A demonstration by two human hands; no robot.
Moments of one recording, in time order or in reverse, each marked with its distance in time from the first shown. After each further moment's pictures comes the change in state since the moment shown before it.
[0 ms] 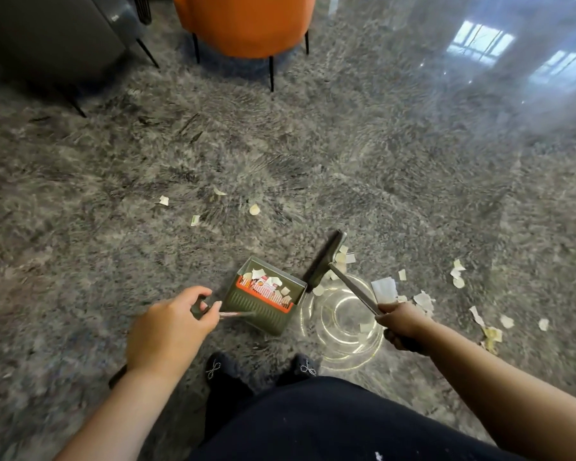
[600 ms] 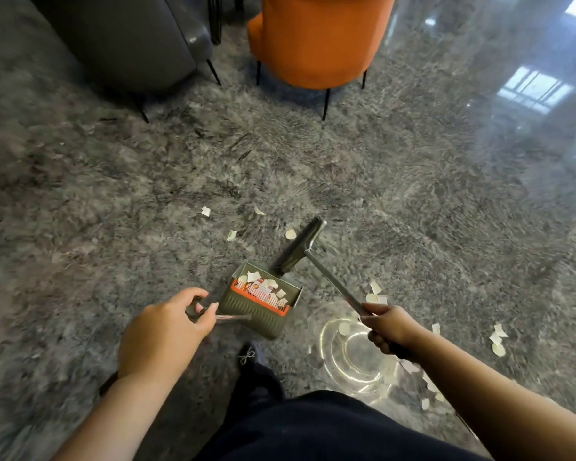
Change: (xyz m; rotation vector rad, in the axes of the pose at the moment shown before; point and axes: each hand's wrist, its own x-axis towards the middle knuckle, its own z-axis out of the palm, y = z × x) left_hand 0.055 -0.053 -0.047 -0.027 0.097 -0.145; right_hand -0.007 -0.139 0.071 -0.097 -0.147 -0.201
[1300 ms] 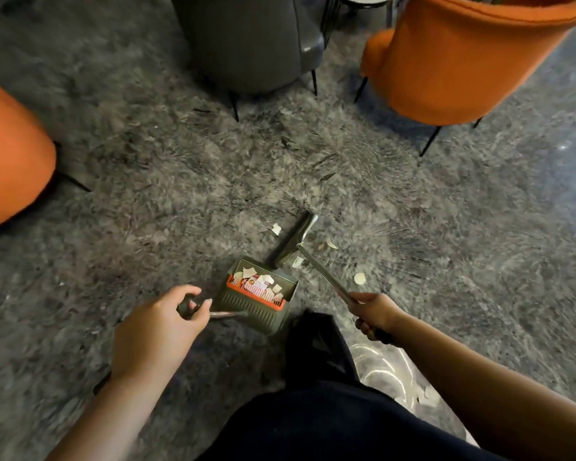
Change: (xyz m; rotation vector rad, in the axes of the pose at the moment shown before) left_hand 0.177 -0.158 -0.065 -0.006 0.118 -0.298; right_hand 0.121 -0.269 0.193 -0.250 -0.165 -0.083
